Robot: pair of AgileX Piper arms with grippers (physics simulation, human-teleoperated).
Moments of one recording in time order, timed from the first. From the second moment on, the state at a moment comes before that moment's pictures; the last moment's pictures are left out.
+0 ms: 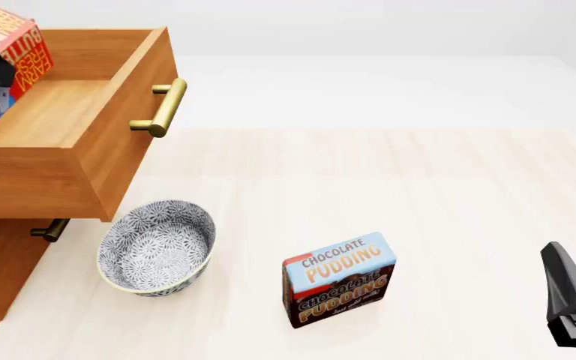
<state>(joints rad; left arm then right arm) 0.05 1.18 -1.44 1.09 0.30 0.00 0.00 0.00 0.00 0.00</state>
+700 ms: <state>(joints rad) 0.07 1.26 -1.44 1.04 0.31 0.00 0.00 0.00 0.00 0.00</state>
